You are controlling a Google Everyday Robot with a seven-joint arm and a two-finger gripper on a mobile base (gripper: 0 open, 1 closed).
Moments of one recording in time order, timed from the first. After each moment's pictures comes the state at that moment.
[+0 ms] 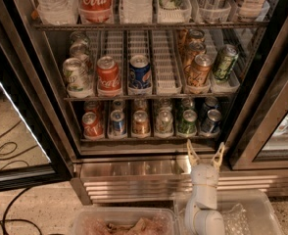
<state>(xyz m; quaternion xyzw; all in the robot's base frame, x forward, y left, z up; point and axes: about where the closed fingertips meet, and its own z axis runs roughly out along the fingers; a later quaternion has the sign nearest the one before) 0.584 -0.256 0.579 0.02 0.59 -0.13 0.80</state>
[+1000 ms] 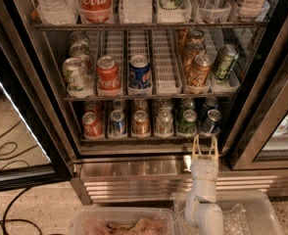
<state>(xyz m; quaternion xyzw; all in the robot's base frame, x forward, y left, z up) 0.606 -0.260 0.573 0.02 0.58 -0.14 0.80</state>
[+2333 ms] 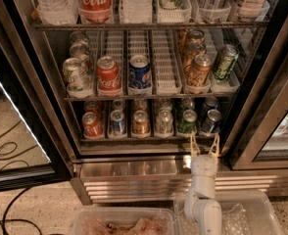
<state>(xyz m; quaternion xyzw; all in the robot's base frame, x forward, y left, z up) 0.619 -0.260 0.577 0.01 0.57 -0.15 0.81</state>
